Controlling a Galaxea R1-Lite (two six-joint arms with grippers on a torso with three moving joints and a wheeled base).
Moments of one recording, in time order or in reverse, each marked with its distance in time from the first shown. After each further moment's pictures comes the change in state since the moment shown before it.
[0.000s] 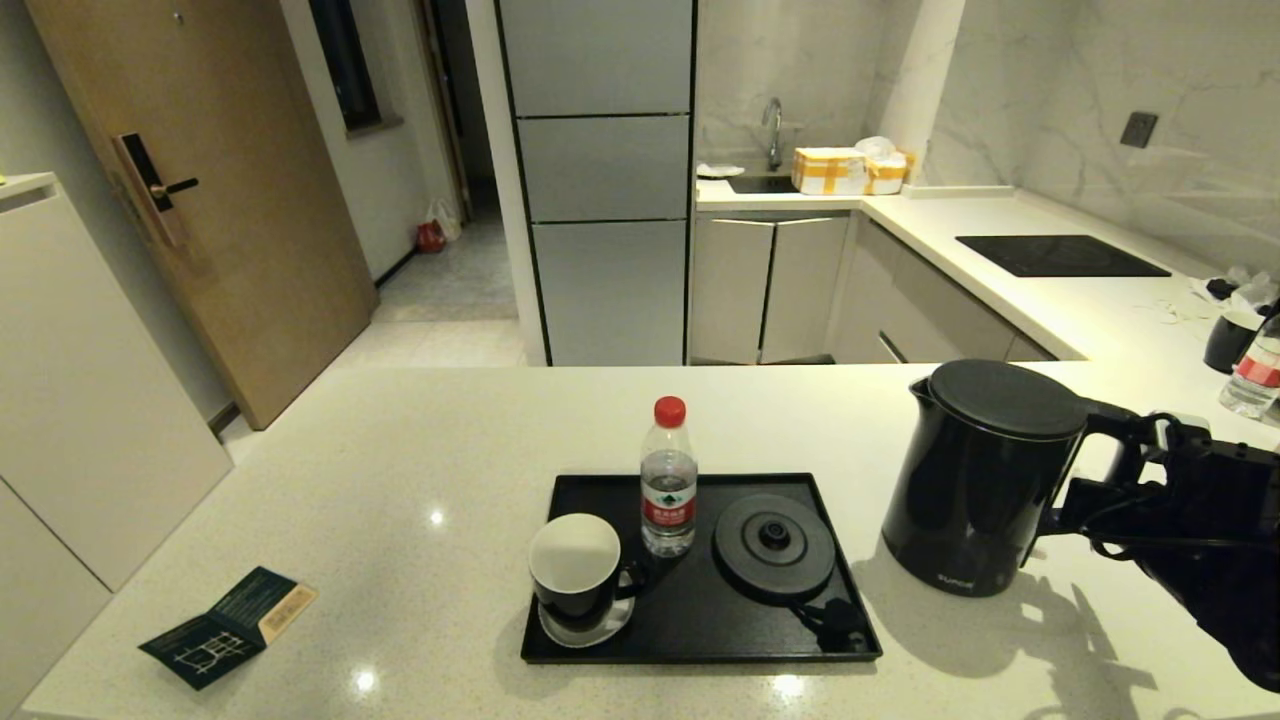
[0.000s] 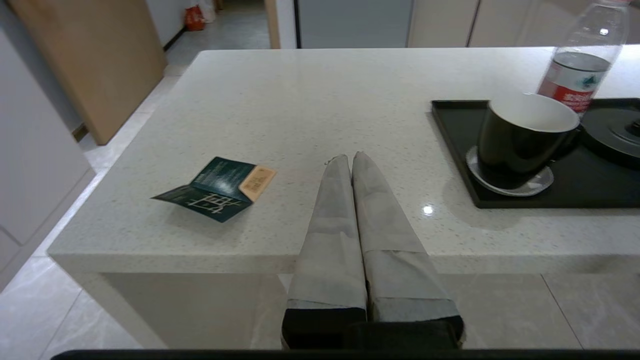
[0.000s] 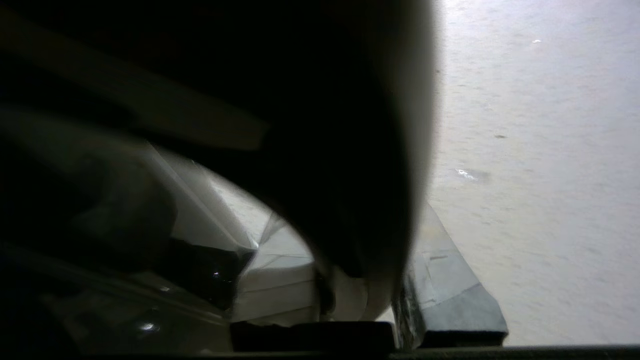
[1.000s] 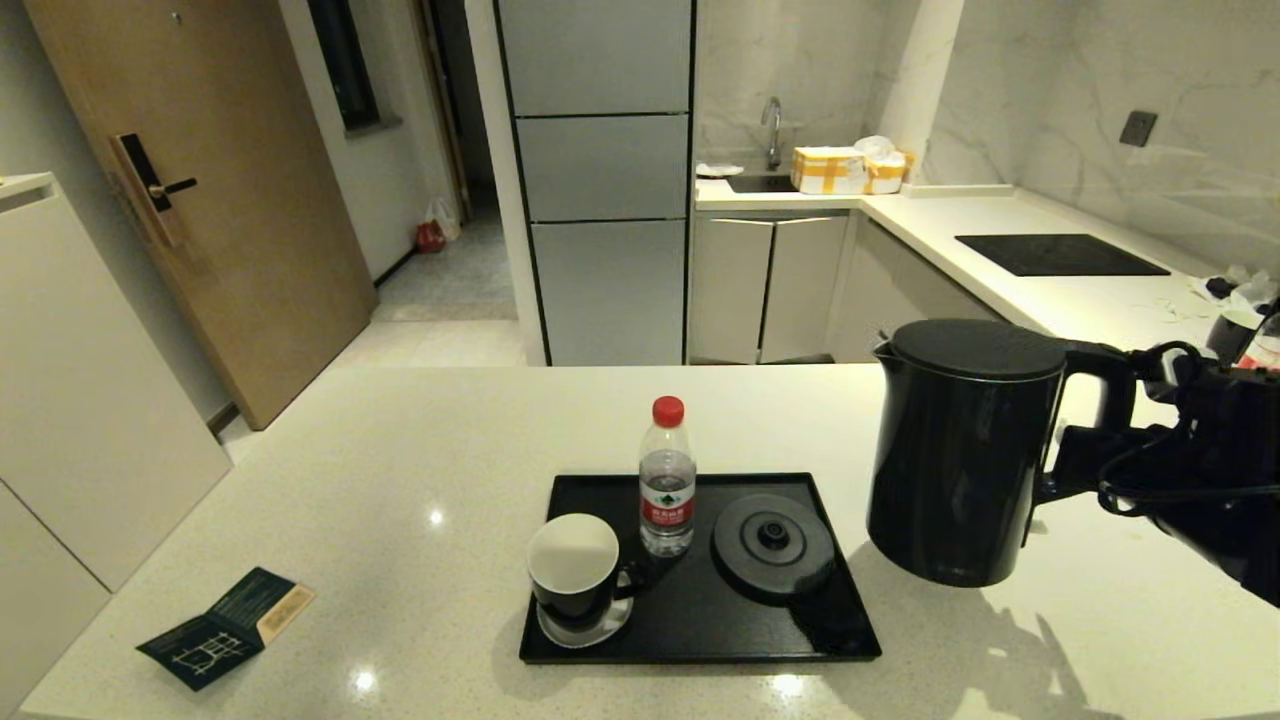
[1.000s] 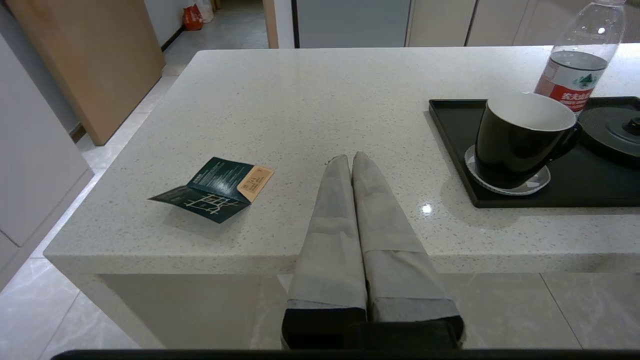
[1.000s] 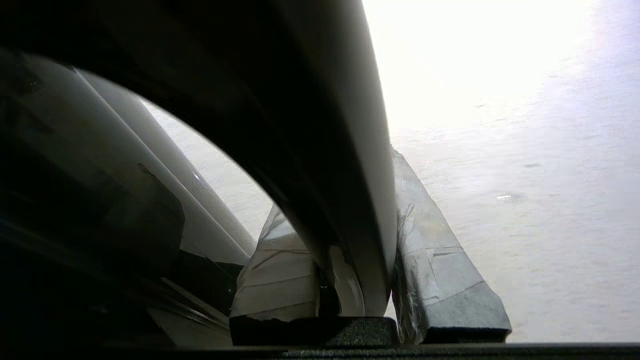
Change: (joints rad) left arm 0.000 0.000 0.000 0.000 0.000 0.001; right arm 0.182 -0.318 -0.125 0.402 -0.023 0.088
